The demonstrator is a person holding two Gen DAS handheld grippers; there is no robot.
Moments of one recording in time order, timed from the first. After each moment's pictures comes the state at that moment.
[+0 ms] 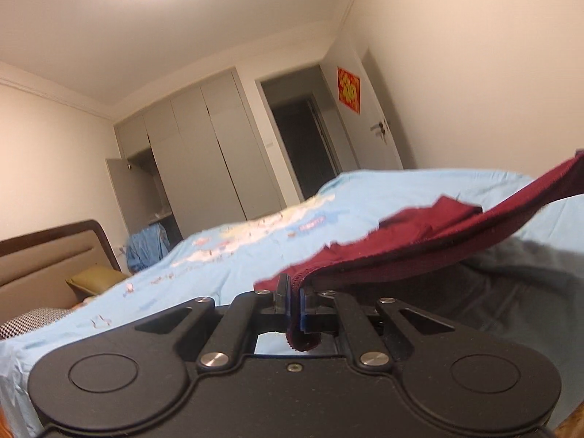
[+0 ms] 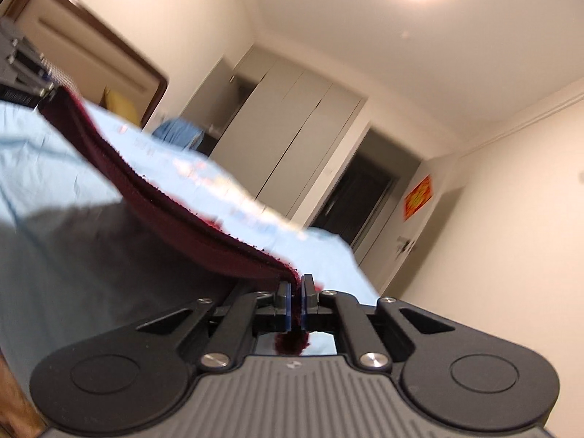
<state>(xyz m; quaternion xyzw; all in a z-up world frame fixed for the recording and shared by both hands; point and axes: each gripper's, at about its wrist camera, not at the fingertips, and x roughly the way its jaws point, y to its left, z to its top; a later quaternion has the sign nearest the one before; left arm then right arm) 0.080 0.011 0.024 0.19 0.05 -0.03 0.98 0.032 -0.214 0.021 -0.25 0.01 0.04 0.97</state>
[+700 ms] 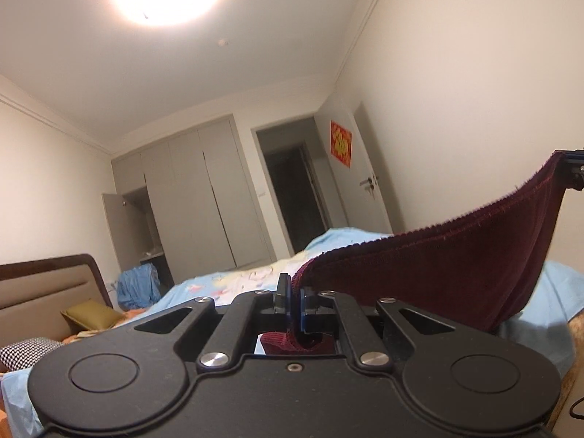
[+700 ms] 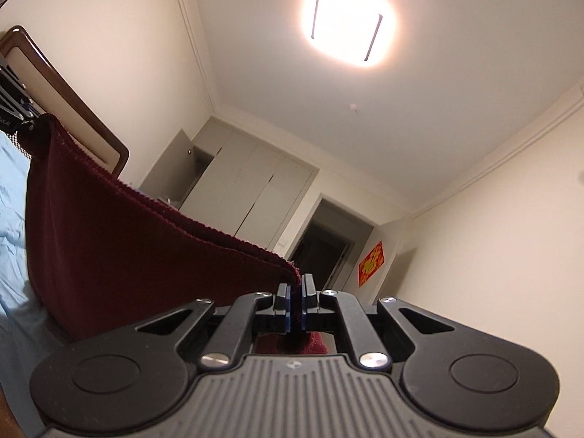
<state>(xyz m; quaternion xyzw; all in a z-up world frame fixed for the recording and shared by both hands) 0.000 0.005 0.113 0.17 0.00 -0.06 0.98 -0.041 -0.244 0.093 -0.23 -0.11 0.00 0.97</state>
